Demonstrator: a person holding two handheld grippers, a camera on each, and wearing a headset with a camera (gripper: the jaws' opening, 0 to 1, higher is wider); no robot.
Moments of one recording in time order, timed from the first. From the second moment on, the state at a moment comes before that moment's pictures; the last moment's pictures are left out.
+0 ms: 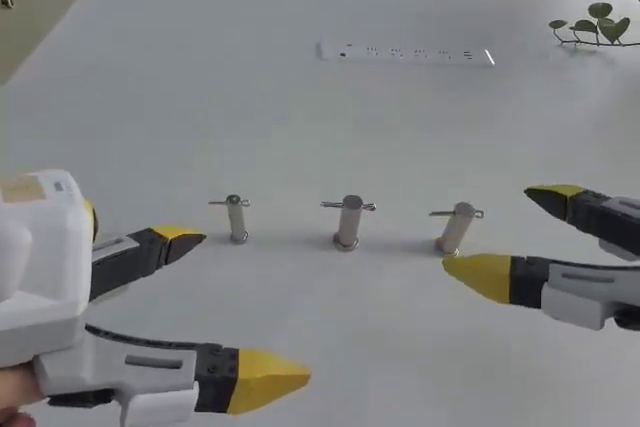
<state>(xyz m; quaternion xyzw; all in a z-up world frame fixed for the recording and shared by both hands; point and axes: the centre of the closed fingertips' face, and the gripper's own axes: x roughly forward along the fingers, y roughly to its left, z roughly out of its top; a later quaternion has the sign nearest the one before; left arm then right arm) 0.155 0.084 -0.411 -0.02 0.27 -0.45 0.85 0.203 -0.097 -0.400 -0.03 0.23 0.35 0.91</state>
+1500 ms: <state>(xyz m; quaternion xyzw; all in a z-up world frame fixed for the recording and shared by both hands) 0.139 0.106 -0.421 -0.03 0.32 -0.40 0.86 0.171 -0.134 -0.408 0.04 0.31 0.24 0.92</state>
